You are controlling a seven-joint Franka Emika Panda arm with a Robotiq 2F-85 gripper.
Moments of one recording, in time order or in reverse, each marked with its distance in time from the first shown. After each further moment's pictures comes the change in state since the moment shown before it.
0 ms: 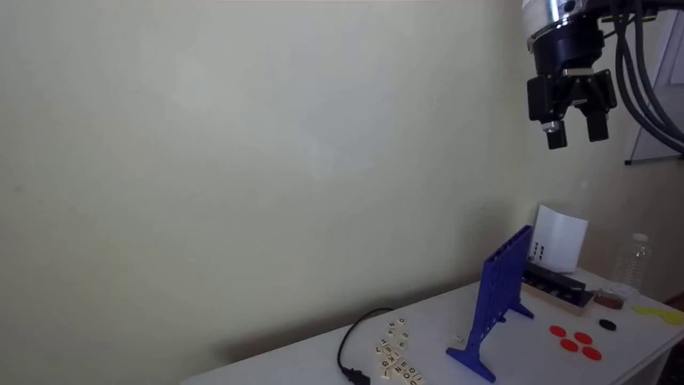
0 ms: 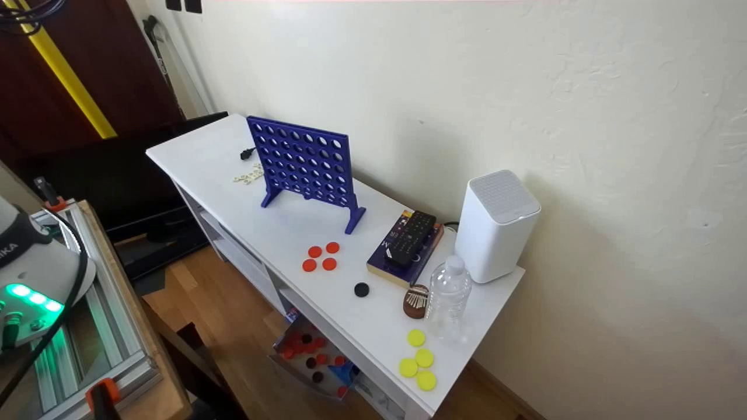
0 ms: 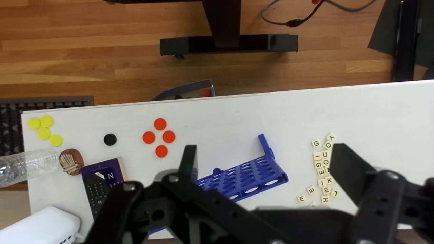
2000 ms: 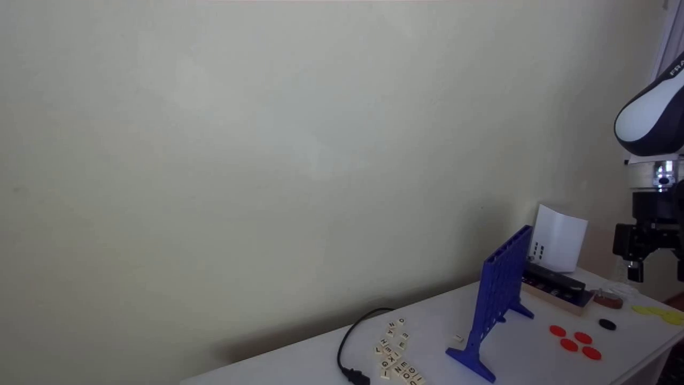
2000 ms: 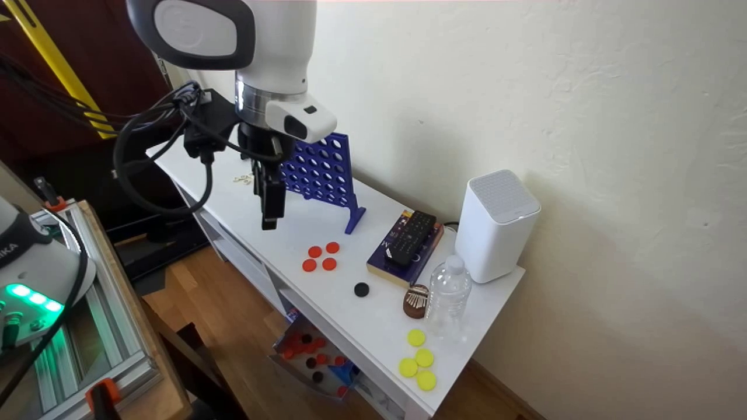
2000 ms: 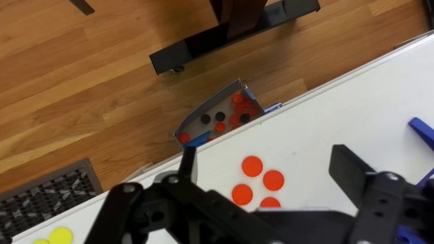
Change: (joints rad) arm -0.252 0.322 -0.363 -0.372 0.006 0.698 -0.255
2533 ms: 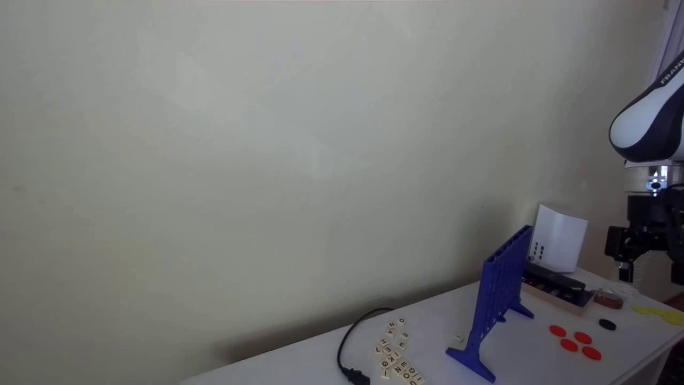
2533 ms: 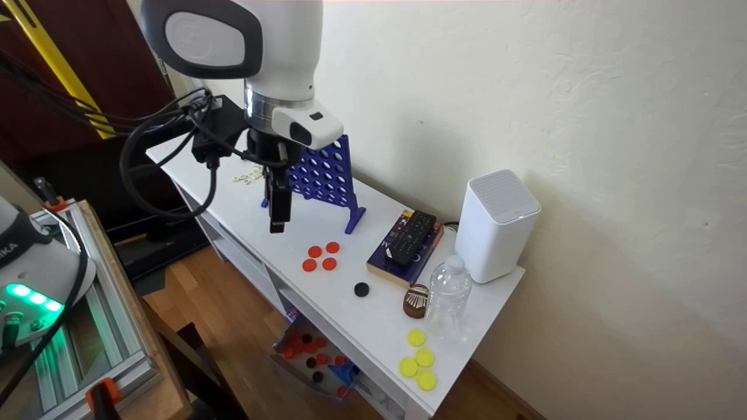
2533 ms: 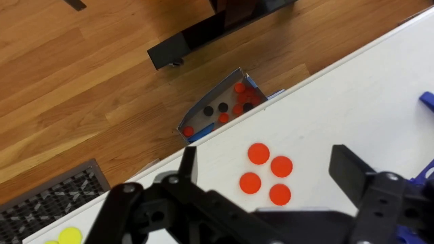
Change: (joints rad) arm -0.003 0.050 0.000 0.021 0.028 0.053 0.048
